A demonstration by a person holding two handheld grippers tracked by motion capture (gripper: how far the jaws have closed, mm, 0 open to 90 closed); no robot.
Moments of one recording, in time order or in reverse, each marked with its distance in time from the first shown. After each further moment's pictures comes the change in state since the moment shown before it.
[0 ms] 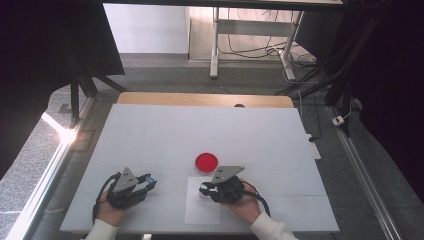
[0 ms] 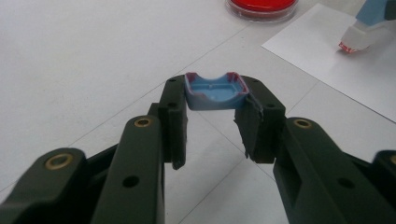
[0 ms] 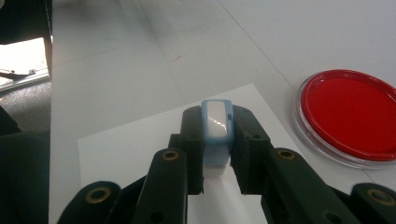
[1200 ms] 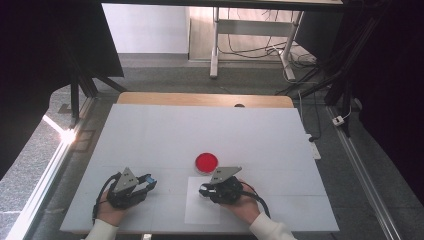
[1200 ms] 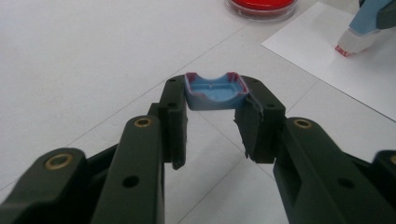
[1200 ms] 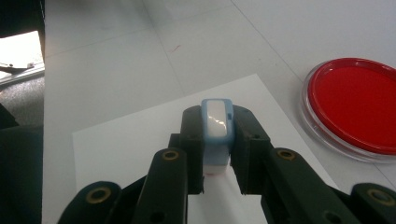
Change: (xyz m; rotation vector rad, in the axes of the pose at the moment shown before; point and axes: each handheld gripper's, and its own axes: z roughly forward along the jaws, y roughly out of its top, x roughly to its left) left arm -0.001 0.000 0.001 0.003 0.000 -0.001; right arm 0.000 -0.002 0.006 0.037 -0.001 0.005
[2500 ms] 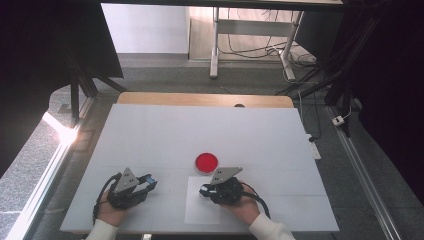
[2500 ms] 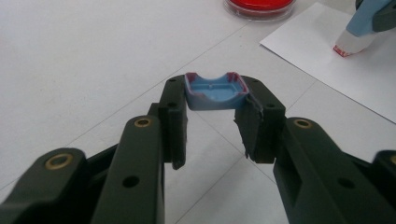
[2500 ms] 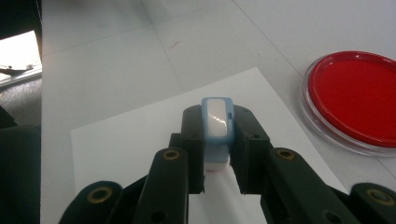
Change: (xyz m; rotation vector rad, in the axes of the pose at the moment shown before) left arm -0.001 0.000 0.000 0.000 0.000 0.001; right arm 0.000 -0.004 0.001 -0.008 -0.001 0.019
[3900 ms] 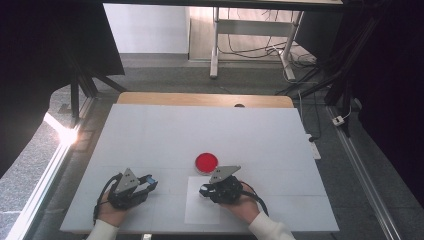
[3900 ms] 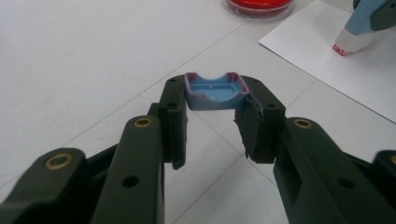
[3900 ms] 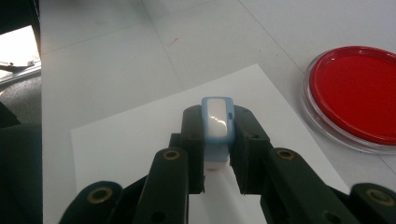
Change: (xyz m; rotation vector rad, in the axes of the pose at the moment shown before) left arm -0.001 0.000 0.001 0.006 0.000 0.004; right arm -0.001 0.004 0.001 0.033 0.006 0.014
